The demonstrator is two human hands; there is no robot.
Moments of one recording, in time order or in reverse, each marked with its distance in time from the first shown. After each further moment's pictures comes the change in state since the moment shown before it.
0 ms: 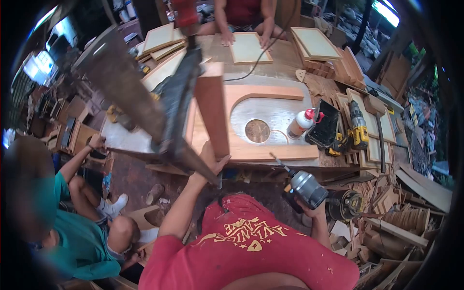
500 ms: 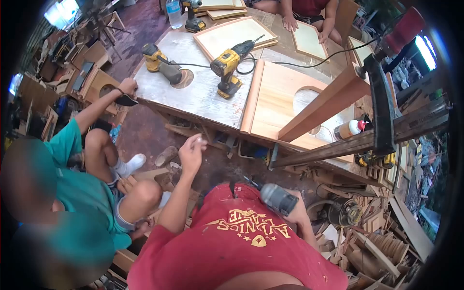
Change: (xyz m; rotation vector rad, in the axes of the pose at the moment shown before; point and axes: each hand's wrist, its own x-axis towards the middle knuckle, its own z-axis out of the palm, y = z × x) left_hand -0.155 -0.122 -0.157 -0.533 0.525 -0.598; right_hand 0.023 -0.169 0.188 0.256 -0.593 0.182
